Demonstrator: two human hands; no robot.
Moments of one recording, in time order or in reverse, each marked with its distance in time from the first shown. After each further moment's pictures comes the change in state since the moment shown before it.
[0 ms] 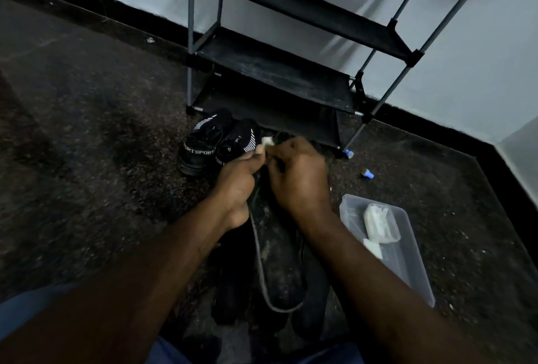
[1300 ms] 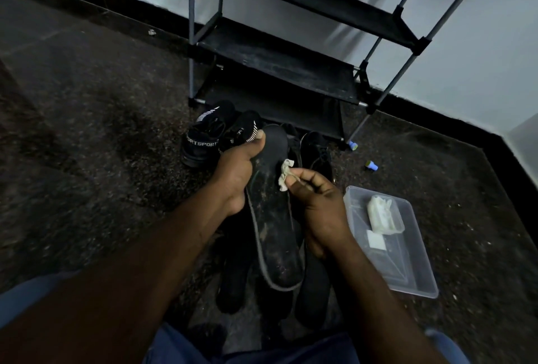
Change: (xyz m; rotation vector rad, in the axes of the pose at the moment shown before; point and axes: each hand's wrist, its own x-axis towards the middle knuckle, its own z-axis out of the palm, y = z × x) left_hand 0.002 0.005 -0.006 0.133 0.030 -0.028; right_hand -0.061 0.017 -0.005 1.225 -0.091 0.842
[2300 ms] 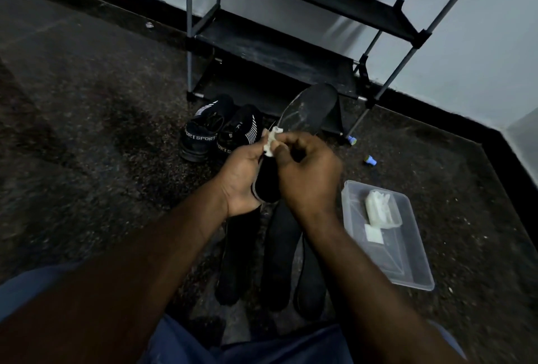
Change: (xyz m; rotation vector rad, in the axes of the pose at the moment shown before) left_hand -0.012 -0.002 0.004 -0.218 -0.344 -0.243; right_hand 0.003 -0.032 0.040 -0.703 0.231 -0.532
